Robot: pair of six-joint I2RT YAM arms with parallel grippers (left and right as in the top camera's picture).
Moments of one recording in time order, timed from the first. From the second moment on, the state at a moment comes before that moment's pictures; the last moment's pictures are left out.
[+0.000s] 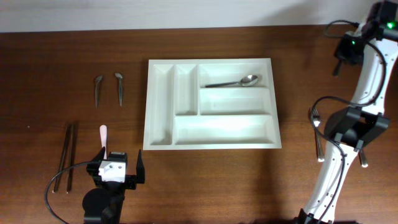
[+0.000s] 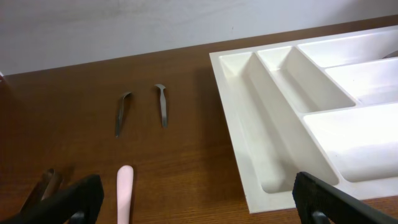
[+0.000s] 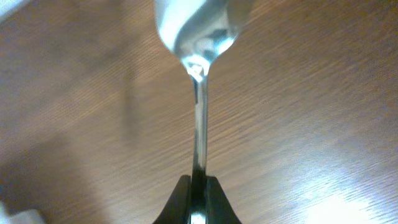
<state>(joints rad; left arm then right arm) -0.06 0.01 0.11 -0.36 -0.02 0.11 -0.36 2.73 3.03 -1.48 -0.07 0.17</state>
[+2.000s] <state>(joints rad) -0.06 0.01 0.11 -0.36 -0.02 0.11 -0.20 2.68 2.67 -1.45 -0.05 0.15</state>
